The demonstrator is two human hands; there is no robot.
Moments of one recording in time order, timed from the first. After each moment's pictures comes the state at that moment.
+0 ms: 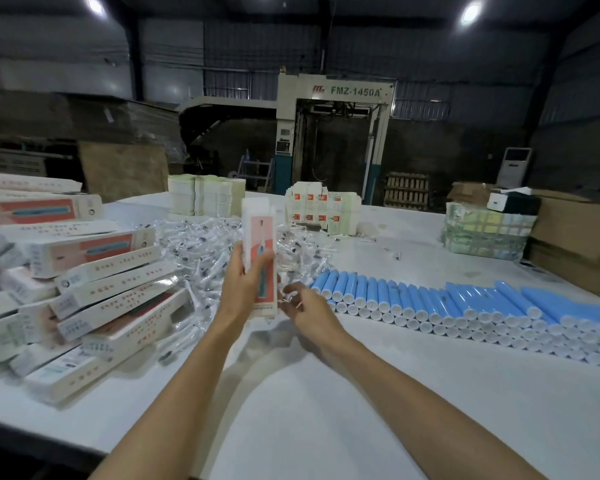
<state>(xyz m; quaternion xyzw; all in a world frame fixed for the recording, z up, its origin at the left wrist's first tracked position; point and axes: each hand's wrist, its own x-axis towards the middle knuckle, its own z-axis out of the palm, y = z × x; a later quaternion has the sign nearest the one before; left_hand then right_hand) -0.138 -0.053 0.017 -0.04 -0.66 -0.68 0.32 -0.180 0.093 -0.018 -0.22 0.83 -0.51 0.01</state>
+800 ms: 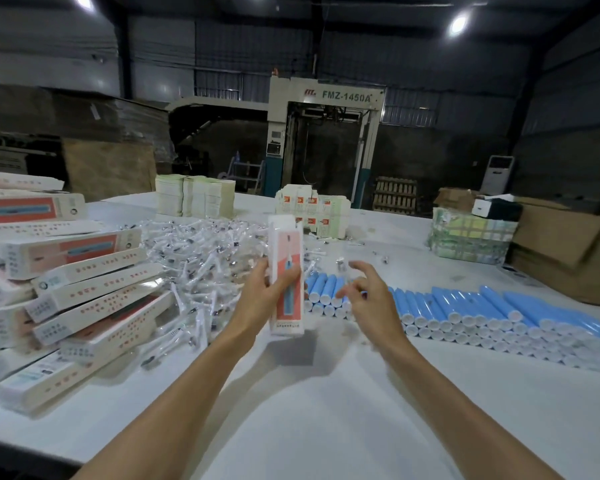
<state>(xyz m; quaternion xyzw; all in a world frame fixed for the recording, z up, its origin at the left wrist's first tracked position) -0.136 -0.017 0.015 -0.06 -0.68 -0.70 0.20 -0.174 0.189 0.022 -0.18 0.81 -0.52 -0.17</state>
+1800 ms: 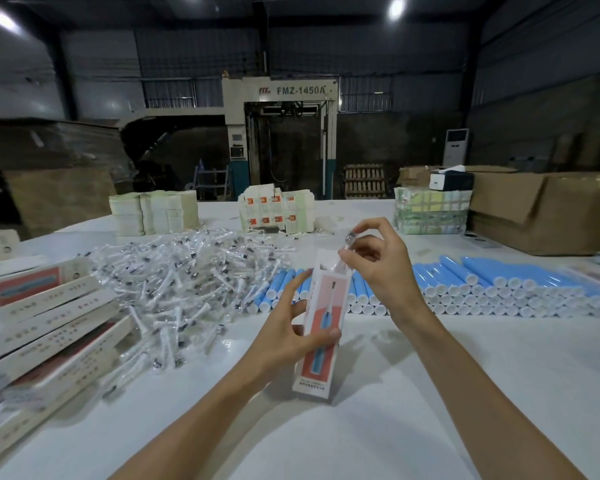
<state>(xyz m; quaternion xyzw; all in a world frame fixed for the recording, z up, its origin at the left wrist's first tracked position) -0.105 0.063 -0.002 -0.18 -0.76 -0.62 0.06 -0.149 0.258 0.070 -0.24 0.70 -0.62 -0.25</state>
